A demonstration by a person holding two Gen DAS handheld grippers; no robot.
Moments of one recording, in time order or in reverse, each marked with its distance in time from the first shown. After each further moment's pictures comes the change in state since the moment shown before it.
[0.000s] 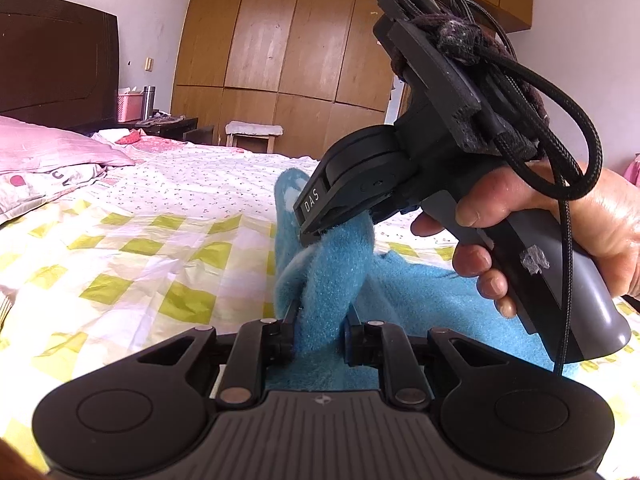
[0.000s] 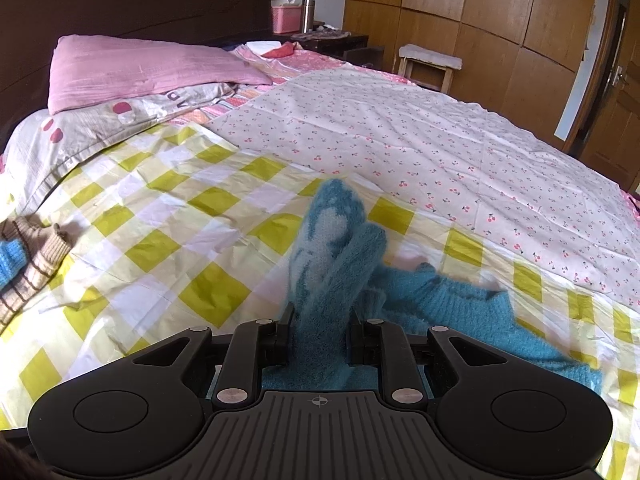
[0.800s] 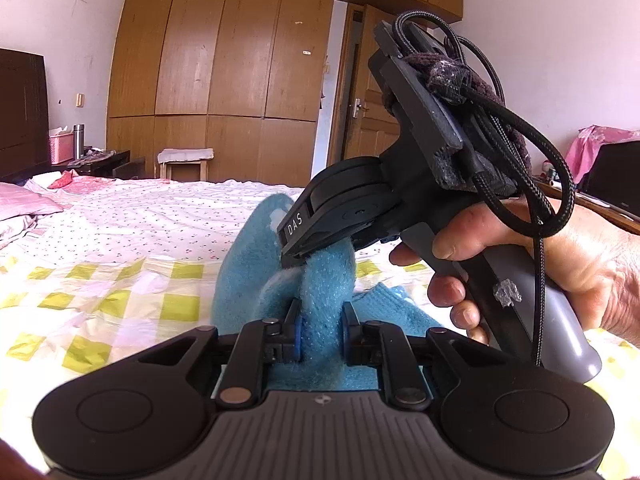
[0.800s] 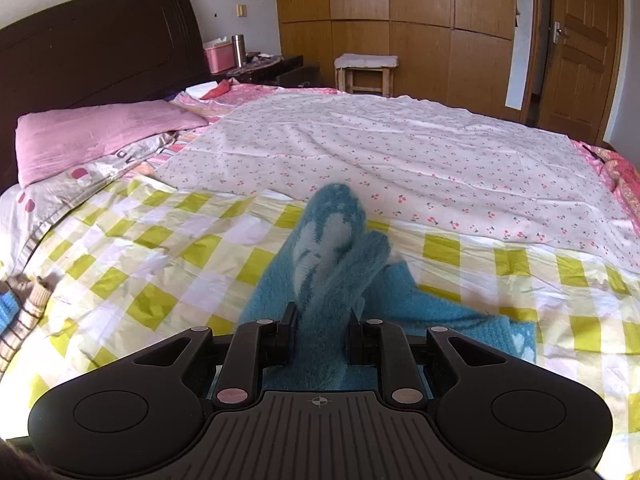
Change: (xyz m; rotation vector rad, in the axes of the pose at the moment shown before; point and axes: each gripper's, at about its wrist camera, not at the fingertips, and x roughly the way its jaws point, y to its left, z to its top) left arm 0.026 -0.079 0.032 0.126 -0.029 -0.149; right arm -0.052 -0.116 -0.039 0.208 -0.067 -0.020
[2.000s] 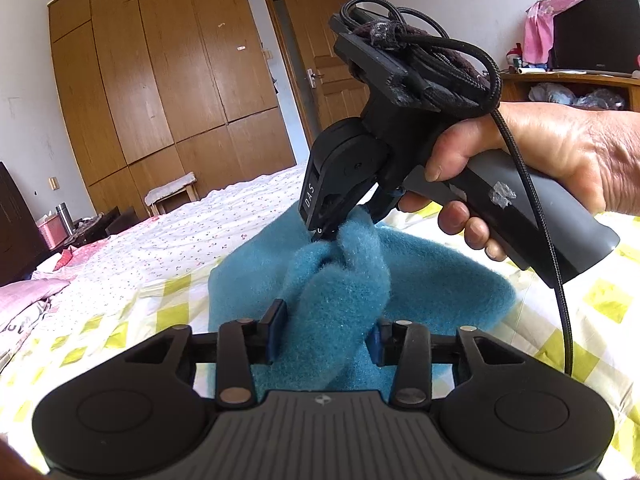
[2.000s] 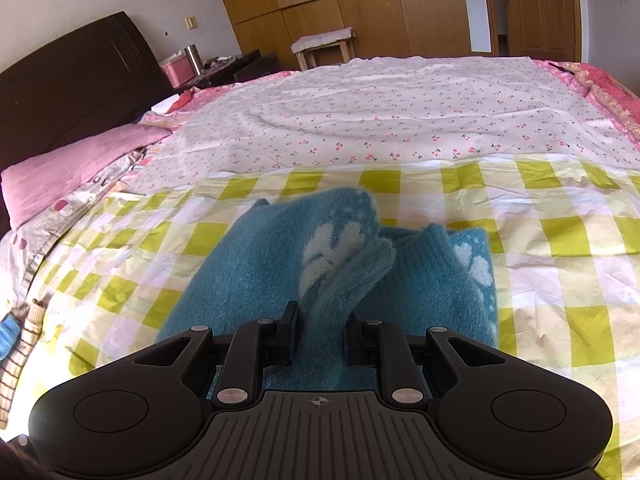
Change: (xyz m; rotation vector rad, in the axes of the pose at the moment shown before) left arm 0.026 -0.078 -0.042 0.374 0.081 0.086; right arm 0.004 -0.100 -0.057 0.209 0.035 0.054
